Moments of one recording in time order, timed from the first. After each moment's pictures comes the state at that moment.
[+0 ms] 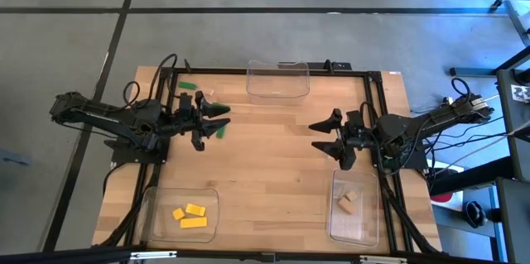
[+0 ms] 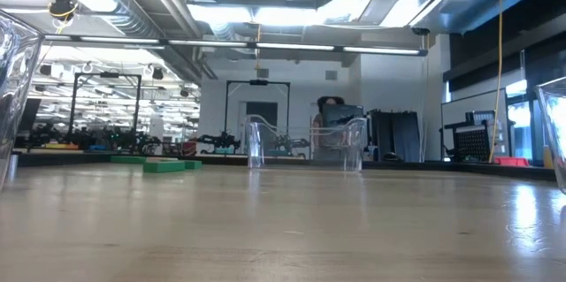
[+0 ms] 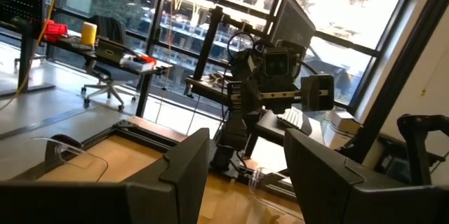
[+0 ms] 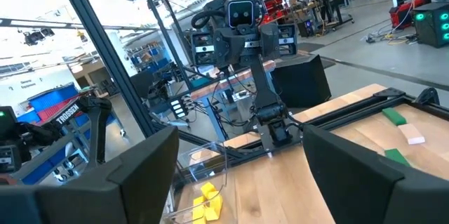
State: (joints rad) left arm -0.16 0.80 0.64 0.38 -0.35 -0.28; right arm 0.32 0.90 0.64 0.37 0.32 0.39
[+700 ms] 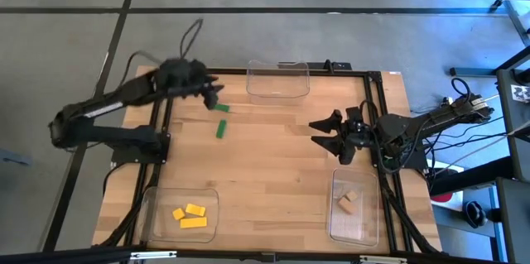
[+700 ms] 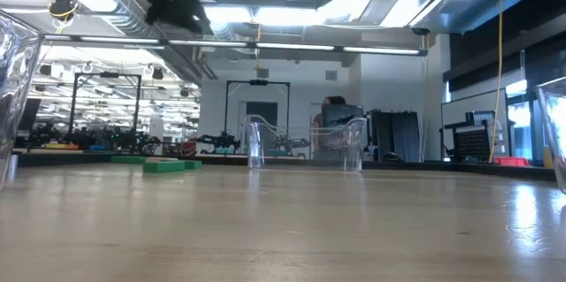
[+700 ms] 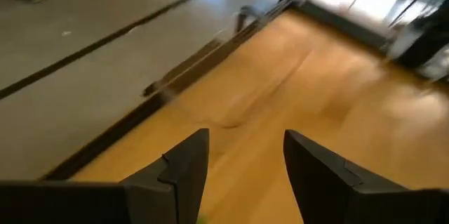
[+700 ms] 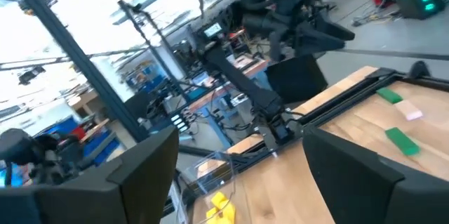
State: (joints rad) left arm 0.46 0.94 0.95 -0.48 -0.13 -0.22; right arm 0.32 0.90 0.64 0.37 0.38 0.55
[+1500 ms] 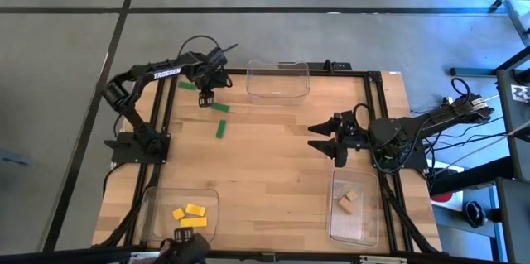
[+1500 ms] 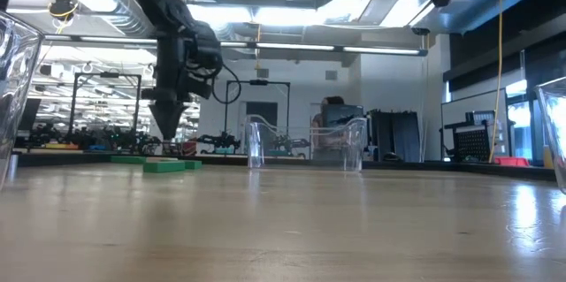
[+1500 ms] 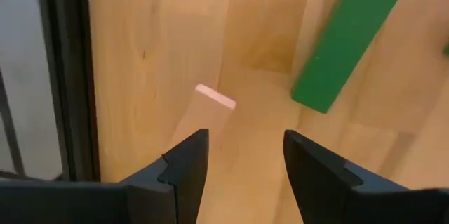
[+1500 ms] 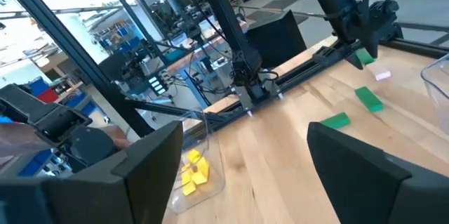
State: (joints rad) left arm 0.82 1.64 1.10 -0.82 -0.11 0.68; right arm 0.32 0.90 0.64 0.19 0.40 0.58
